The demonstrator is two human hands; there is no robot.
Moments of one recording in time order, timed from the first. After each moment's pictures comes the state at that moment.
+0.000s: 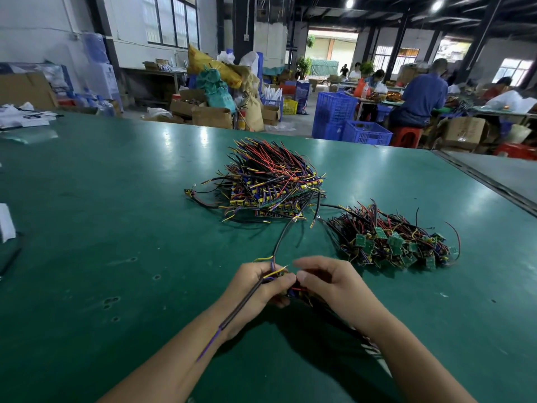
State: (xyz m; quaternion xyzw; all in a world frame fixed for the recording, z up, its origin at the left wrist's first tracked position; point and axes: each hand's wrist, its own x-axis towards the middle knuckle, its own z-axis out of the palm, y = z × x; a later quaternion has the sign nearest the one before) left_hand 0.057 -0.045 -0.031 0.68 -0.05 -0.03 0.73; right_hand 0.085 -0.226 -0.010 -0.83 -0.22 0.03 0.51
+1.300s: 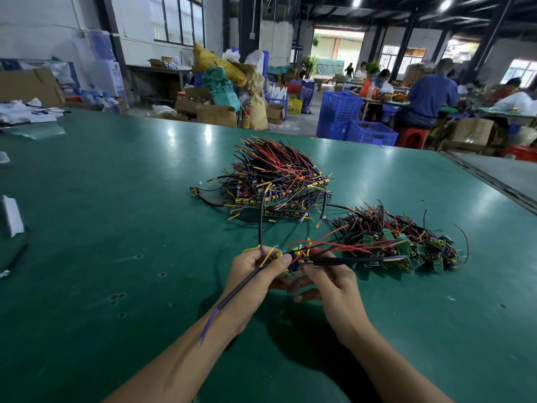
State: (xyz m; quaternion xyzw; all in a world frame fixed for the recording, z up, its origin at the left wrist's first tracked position) left_hand 0.066 -0.047 -0.031 0.64 -0.02 0.11 0.76; right_hand 0.071 -0.195 -0.024 -0.66 -0.14 0.01 0.73
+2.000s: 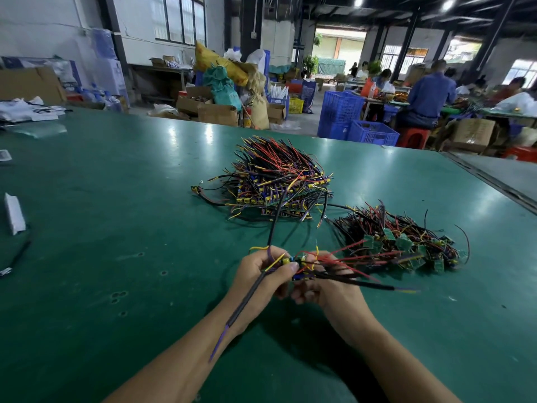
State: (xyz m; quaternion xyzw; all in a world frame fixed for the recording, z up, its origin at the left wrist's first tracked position) left_hand 0.058 -0.049 -0.024 0.69 -0.08 0.13 0.70; right_hand 0.079 -0.198 -0.029 -0.59 -0.14 0.08 0.79
